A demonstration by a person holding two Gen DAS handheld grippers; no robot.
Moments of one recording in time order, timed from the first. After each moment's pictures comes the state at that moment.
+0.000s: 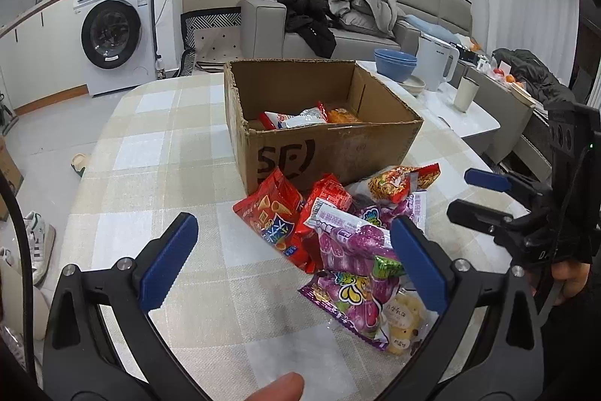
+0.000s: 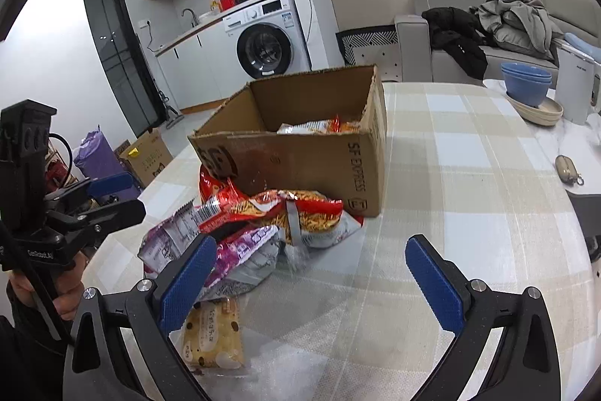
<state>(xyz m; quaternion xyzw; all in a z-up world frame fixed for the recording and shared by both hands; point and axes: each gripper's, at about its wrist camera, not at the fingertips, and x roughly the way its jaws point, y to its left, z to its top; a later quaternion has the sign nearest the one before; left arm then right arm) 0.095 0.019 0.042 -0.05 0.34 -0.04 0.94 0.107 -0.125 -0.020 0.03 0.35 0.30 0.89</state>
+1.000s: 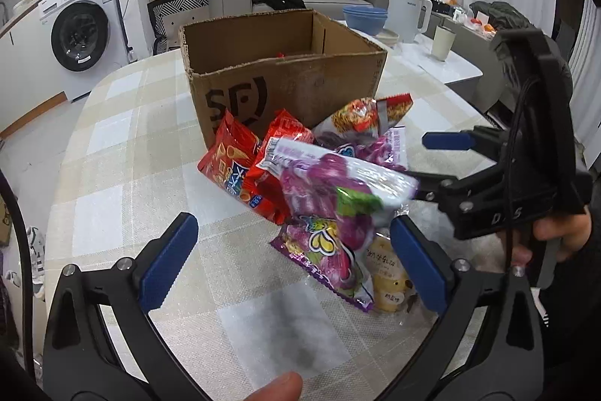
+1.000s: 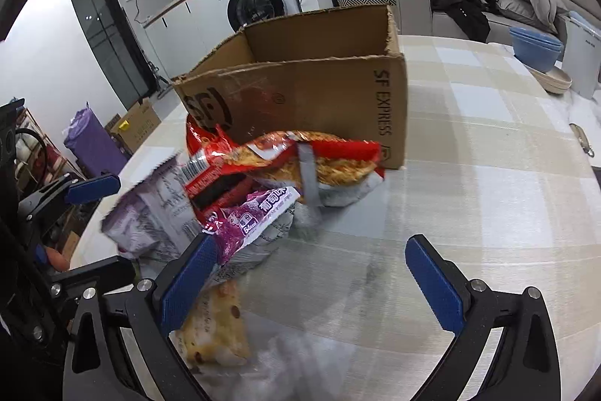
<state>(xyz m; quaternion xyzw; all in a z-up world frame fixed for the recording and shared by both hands) 0.080 -0.012 0.016 0.01 0.40 -0.09 0.91 0.118 -0.094 -0.053 0.00 0.43 0.28 0.86</state>
